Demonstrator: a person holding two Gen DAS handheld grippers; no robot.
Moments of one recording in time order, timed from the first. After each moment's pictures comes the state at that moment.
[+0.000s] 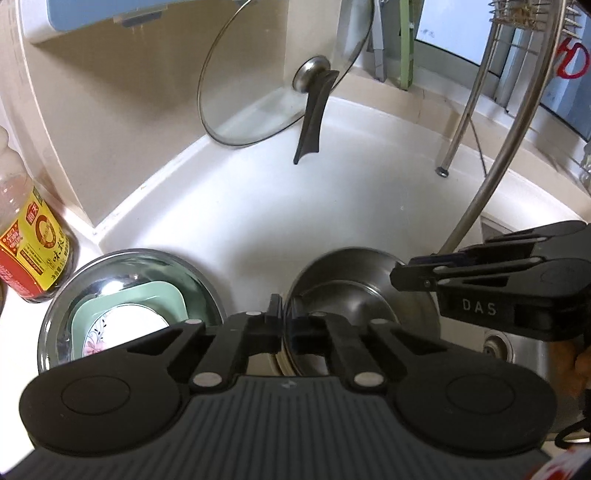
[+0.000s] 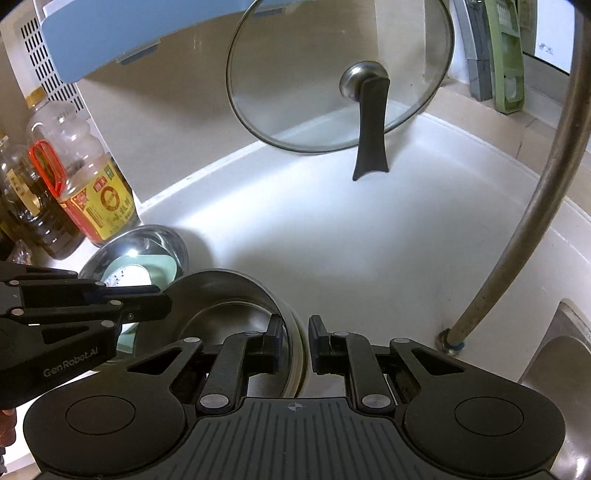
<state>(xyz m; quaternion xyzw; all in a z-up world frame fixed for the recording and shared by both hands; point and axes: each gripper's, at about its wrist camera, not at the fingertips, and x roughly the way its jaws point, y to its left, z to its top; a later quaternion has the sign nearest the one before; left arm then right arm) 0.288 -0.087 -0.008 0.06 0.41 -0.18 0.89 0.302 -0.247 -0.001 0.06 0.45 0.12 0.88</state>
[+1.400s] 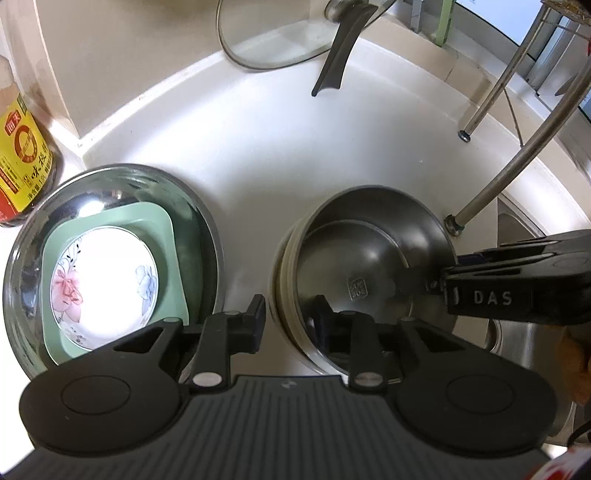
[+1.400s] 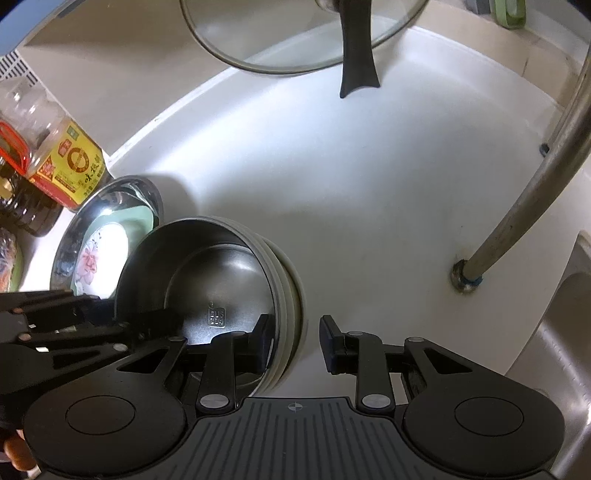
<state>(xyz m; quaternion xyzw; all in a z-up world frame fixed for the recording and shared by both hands) 0.304 -0.078 -0.048 0.01 0.51 -0.17 0.84 0.322 -0.249 -0.028 0.10 0.56 0.10 0.82</state>
